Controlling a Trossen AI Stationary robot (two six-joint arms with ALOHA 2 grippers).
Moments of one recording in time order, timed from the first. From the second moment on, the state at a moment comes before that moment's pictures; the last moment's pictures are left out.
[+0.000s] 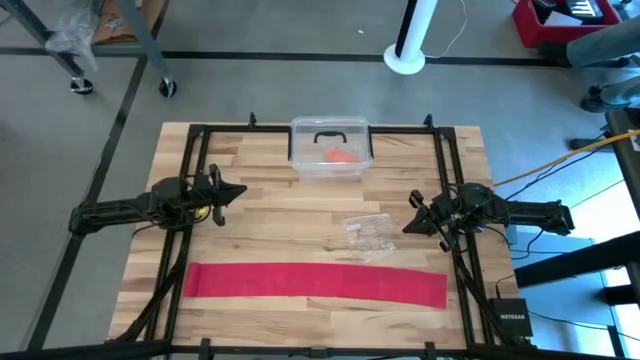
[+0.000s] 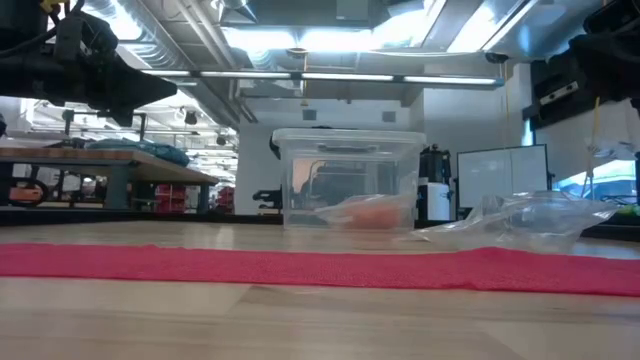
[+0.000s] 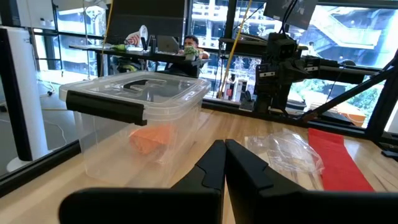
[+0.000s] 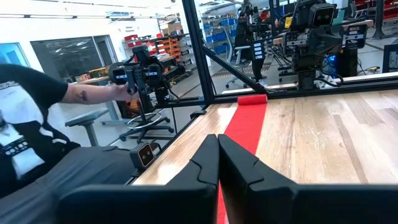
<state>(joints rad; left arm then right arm) 0.14 0.01 0.01 0.03 -0.15 -0.10 -0.04 0.03 0.01 0.08 -0.48 0.23</state>
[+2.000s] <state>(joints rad) -0.38 1.06 1.08 -1.17 -0.15 -1.12 -0.04 0.03 0.01 0.07 -0.30 0.23</state>
